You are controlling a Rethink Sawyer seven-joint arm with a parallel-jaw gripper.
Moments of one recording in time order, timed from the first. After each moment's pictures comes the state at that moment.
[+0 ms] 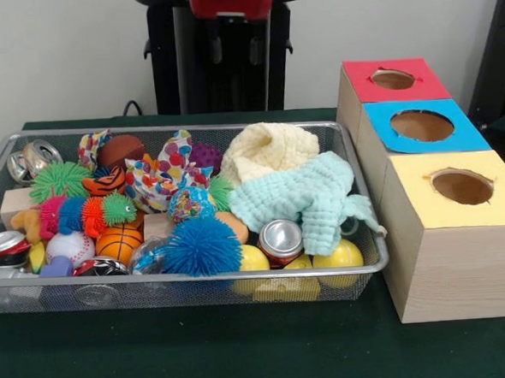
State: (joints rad) arm -0.38 -0.92 -0.01 2.06 -0.09 0.57 1.57
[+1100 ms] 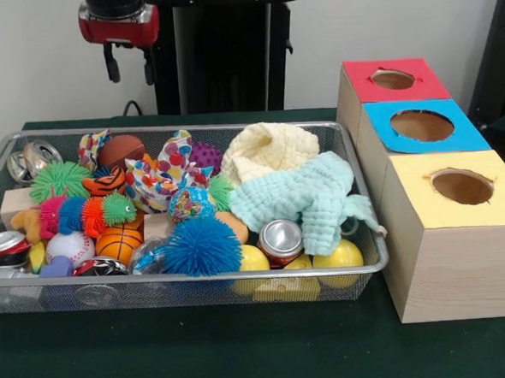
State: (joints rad) arm -0.74 -0.83 0.10 2.06 -0.37 0.48 1.57
